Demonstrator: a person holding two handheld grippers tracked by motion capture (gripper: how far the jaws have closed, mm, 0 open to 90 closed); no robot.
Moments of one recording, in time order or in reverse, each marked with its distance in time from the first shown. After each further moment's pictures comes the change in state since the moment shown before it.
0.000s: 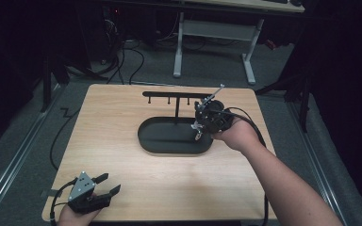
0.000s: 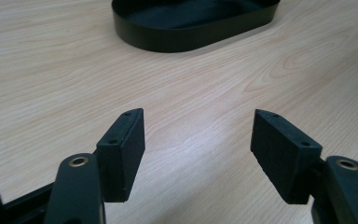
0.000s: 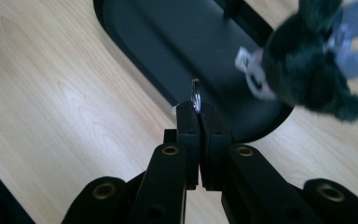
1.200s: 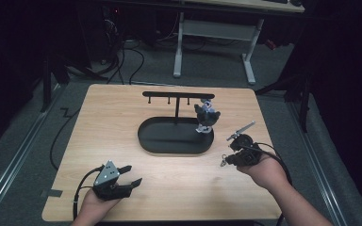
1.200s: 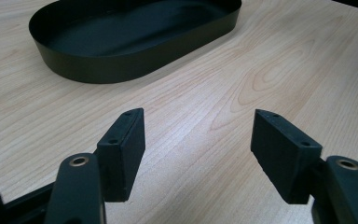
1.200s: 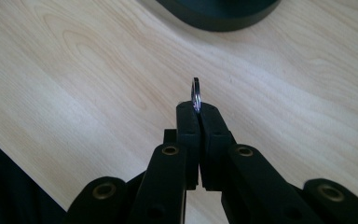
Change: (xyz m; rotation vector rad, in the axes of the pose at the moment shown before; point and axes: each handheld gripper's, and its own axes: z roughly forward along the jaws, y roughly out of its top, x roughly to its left) left arm -0.017 0.031 0.060 0.020 -0.154 0.076; right arm 0.000 -0.118 0.009 0.026 -0.029 0.096
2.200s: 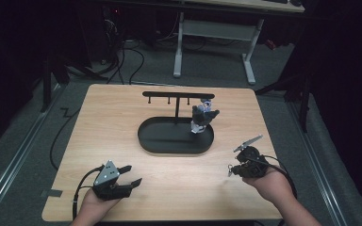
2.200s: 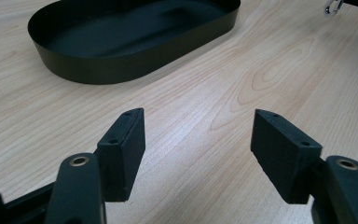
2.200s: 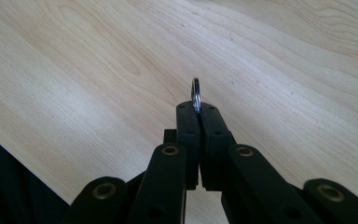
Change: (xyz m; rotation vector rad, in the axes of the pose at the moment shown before) left arm 0.001 0.001 0.001 -0.003 -0.005 0.001; right arm 0.000 -0.040 0.010 0.012 -0.010 0.059
